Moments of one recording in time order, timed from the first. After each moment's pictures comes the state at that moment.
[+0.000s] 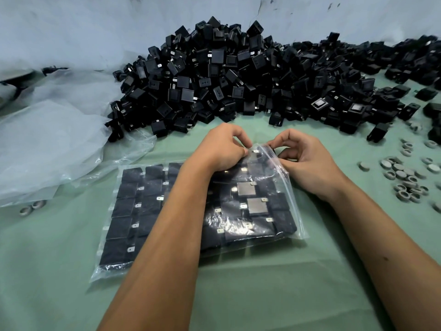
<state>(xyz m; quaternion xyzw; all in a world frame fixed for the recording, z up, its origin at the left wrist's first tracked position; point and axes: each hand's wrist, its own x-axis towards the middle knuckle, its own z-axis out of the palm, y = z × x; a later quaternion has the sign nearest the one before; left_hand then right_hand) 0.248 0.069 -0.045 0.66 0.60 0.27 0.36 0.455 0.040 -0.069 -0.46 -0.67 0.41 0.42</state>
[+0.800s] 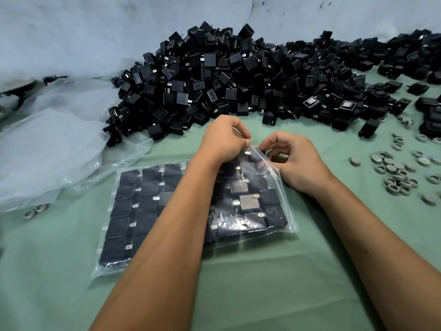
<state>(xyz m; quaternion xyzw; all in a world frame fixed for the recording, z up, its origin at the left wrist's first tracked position) 0.268 0.081 -0.043 0.65 0.61 0.32 0.32 0.458 0.046 -0.080 -0.47 -0.69 0.36 0.42</state>
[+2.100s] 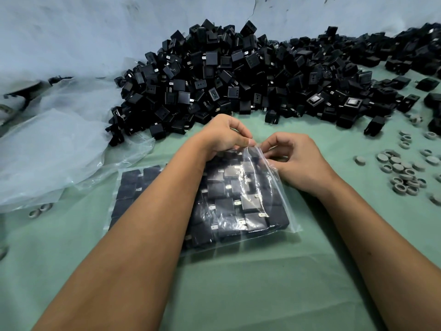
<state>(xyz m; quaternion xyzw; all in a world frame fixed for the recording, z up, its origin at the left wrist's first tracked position) 0.255 0.107 -0.043 0.64 0.55 0.28 0.46 0.453 0.042 -0.074 -0.48 -0.68 0.37 0.41</state>
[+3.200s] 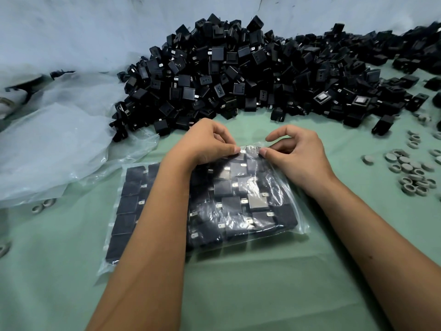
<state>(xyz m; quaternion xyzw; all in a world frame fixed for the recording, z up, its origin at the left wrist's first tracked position) 0.215 0.066 -0.037 0.67 0.60 0.26 0.36 0.432 0.036 -0.070 -0.57 -0.61 0.33 0.44</state>
